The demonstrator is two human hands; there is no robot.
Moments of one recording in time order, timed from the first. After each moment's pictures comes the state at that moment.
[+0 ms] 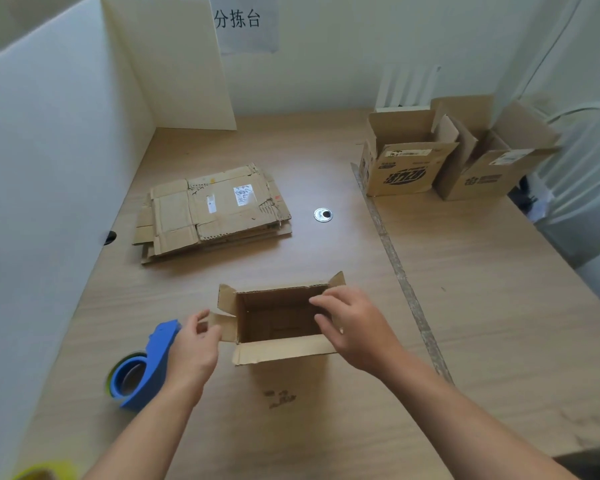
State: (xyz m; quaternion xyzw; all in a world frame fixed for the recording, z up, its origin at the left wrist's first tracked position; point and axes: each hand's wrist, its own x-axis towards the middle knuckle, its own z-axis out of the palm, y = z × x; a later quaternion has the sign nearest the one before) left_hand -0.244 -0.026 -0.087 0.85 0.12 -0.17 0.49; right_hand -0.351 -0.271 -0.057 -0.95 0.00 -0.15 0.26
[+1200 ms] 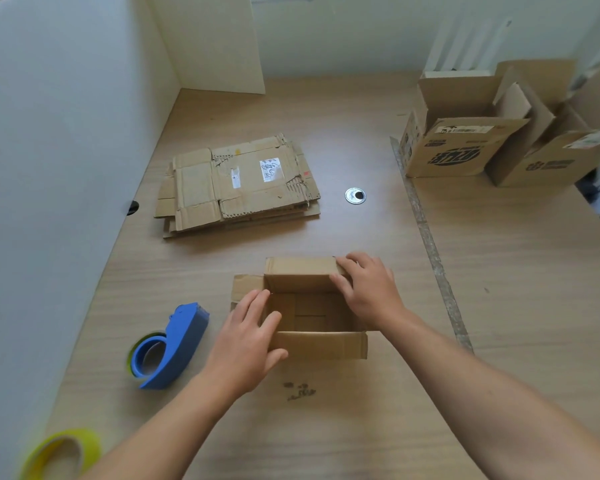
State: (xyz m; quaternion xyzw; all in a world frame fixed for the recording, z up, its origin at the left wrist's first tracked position) left_hand -0.248 -0.037 -0.105 0.93 -0.36 -0.07 0.04; right_hand -0.258 -0.297 -0.121 -0.97 0.13 -0.01 0.22
